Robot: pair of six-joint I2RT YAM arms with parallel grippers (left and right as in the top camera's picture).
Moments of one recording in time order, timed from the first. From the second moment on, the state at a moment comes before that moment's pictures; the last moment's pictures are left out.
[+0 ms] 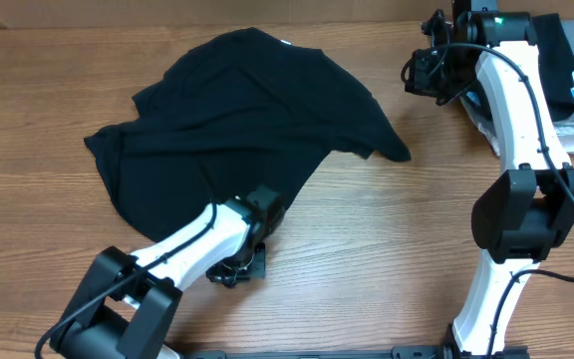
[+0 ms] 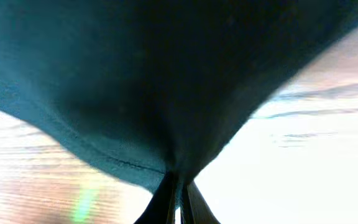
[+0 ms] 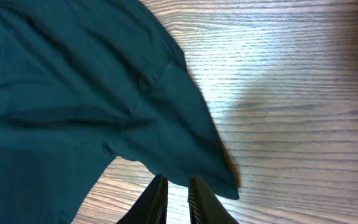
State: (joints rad) left arm -0.58 1.66 0.88 -1.00 0.01 -0.62; right arm 0.01 2.18 2.14 -1.24 -0.29 0.07
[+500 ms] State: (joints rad) left arm -0.20 1.66 1.30 -1.19 0.05 -0.31; right arm 0.01 2.18 2.14 -1.27 -0.30 0.07
